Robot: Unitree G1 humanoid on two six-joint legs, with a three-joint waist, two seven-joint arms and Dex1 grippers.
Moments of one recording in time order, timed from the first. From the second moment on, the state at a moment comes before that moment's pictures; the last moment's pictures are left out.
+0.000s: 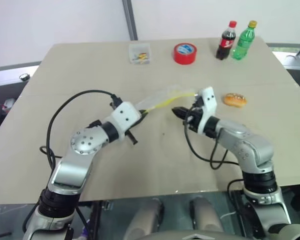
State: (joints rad) left arm -0.26 0.61 -0.06 -0.43 -0.06 0.43 -0.64; right arm -0.52 -0.14 0.06 -0.29 0.50 0.91 0.38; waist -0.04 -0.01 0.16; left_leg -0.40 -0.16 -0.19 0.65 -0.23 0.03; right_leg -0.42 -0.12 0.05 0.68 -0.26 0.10
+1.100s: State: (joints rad) left arm -0.22 0.66 -0.08 -0.50 -0.08 0.43 -0.70; right arm -0.60 -0.13 0.22 0.13 0.10 0.41 0.23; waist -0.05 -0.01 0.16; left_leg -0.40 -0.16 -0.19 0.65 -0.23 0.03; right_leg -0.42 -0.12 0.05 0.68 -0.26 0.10
